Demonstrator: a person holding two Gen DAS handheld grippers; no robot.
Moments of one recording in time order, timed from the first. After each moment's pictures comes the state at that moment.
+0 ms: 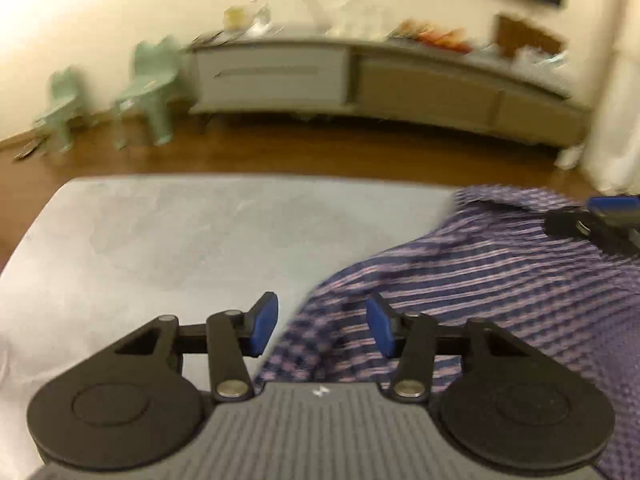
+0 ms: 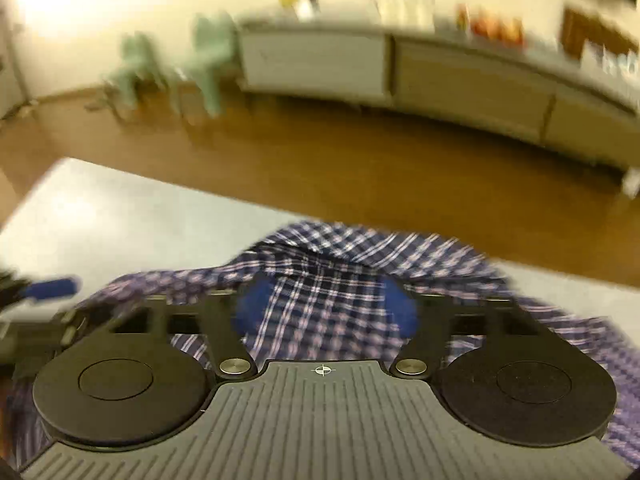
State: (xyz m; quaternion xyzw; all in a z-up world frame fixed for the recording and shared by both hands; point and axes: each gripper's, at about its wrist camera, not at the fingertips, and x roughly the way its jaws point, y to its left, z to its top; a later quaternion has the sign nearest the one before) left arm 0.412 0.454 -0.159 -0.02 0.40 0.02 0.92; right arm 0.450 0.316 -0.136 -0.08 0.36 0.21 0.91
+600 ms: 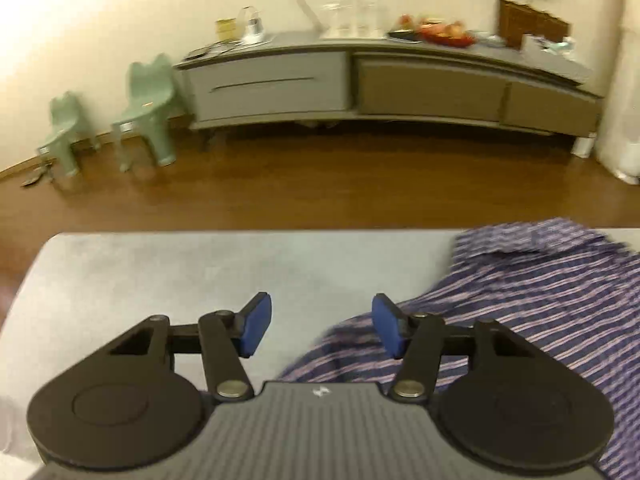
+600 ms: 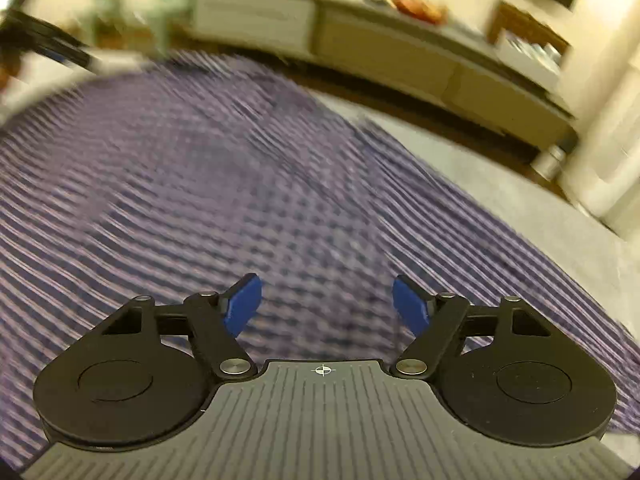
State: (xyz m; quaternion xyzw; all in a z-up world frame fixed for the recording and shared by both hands) left arm 0.486 0.418 -0.154 0.03 0.40 0.04 0.91; right arm 0.321 0.167 -0.153 -0.15 0.38 0.16 0.90
